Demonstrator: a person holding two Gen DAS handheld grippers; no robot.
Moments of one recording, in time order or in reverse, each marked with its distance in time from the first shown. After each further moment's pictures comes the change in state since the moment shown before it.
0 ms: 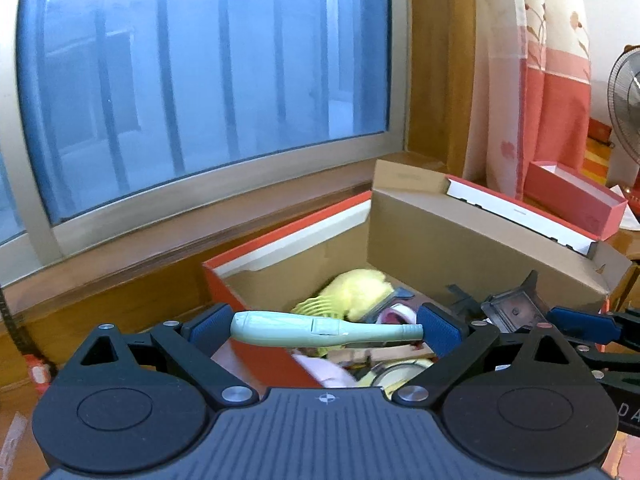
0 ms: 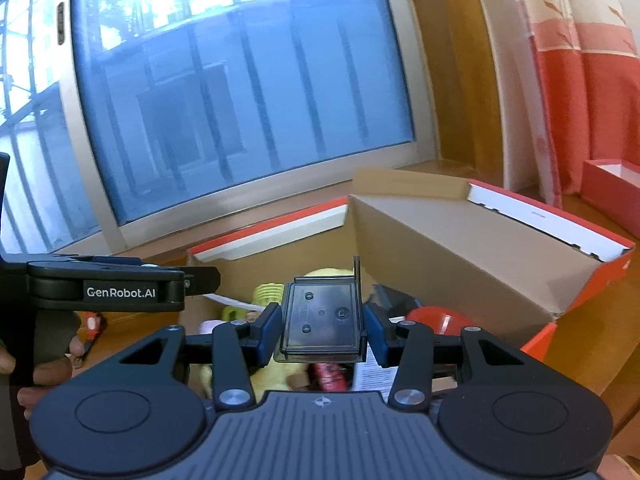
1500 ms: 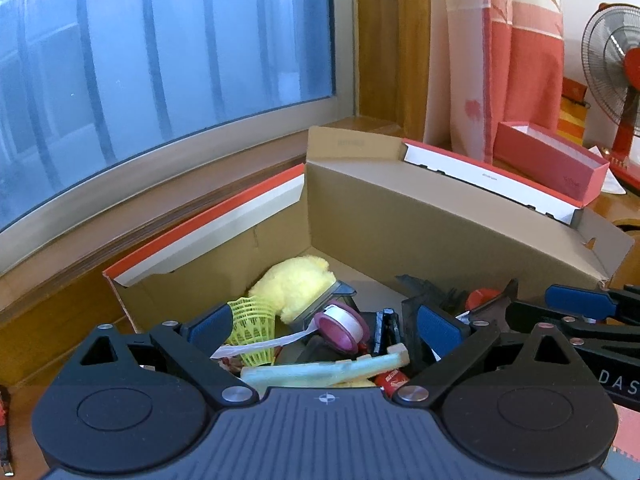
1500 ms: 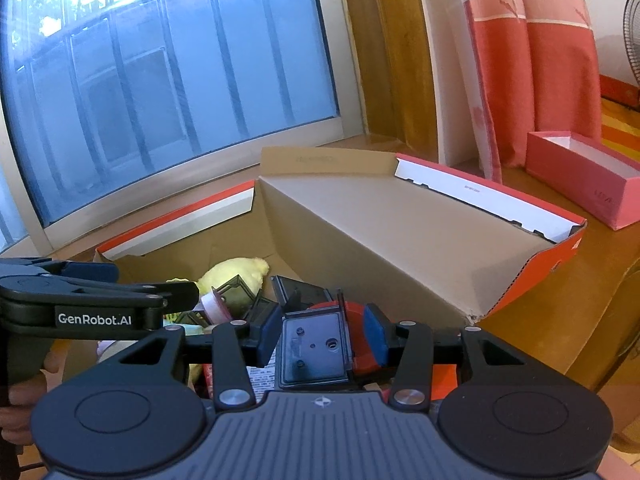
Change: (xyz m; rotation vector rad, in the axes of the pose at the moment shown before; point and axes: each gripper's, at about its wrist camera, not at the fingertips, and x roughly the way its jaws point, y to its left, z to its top) left arm 0.055 -0.047 0.010 0.079 0.078 -0.079; right arm 0.031 -0.054 0.005 0.055 0.060 -0.163
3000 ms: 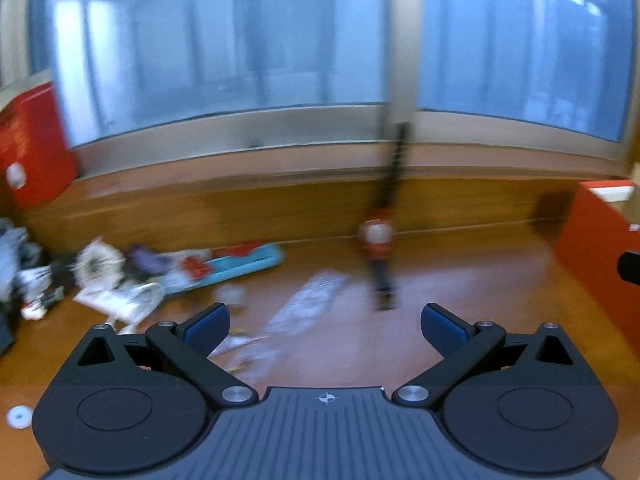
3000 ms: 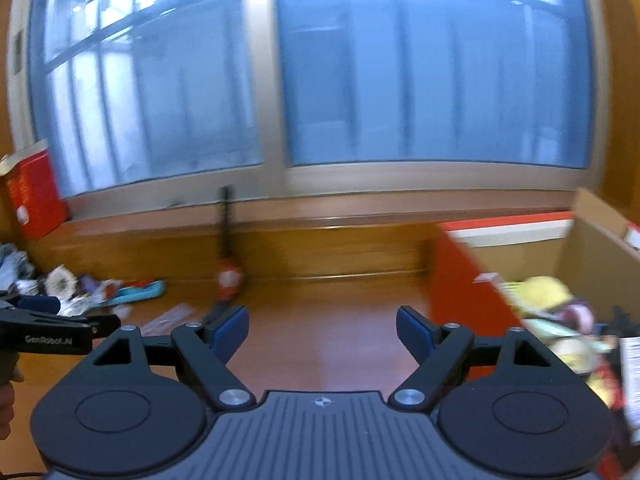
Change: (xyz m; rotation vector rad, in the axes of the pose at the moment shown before) left arm -0.223 0.308 -0.197 -0.429 0.023 0.519; right arm -0.038 0.323 -0.062 -0.325 0.016 0.351
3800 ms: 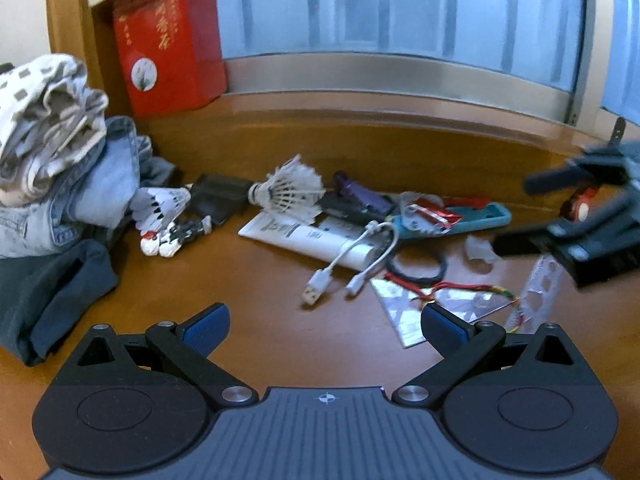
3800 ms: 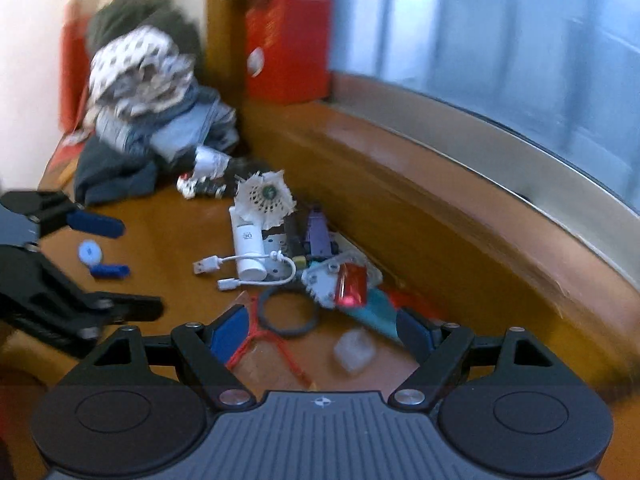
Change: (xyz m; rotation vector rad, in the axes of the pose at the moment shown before) left arm 0.025 0.183 -0.041 -0.149 0.079 0.177; right arm 0.190 0.269 0.037 -0.644 0.211 0.660
